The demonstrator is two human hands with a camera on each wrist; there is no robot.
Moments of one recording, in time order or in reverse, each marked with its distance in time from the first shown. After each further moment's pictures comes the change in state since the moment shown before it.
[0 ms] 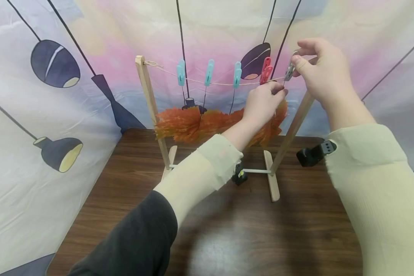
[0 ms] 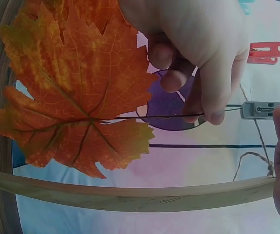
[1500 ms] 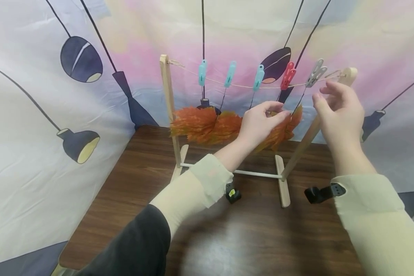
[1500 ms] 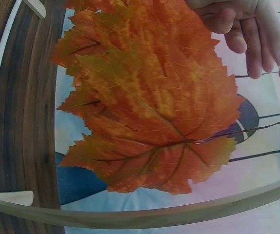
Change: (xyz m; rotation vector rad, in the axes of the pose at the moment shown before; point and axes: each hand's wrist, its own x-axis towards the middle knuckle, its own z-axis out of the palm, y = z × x) left_hand -0.035 -0.037 0.003 -0.213 0.079 0.101; right_hand -0.036 0.062 0.033 0.264 0.311 0.017
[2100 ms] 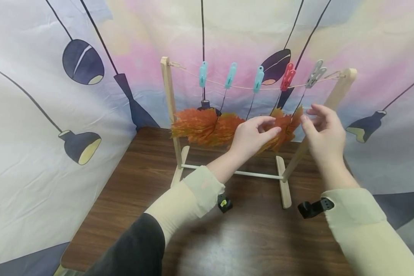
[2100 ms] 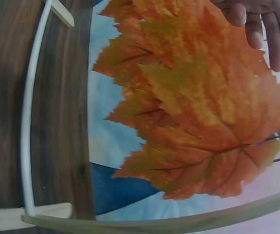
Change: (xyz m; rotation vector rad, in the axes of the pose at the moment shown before) left_hand -0.025 -0.021 -0.003 0.187 -0.026 0.124; right_hand -0.027 0.040 0.020 0.070 0.020 -0.169
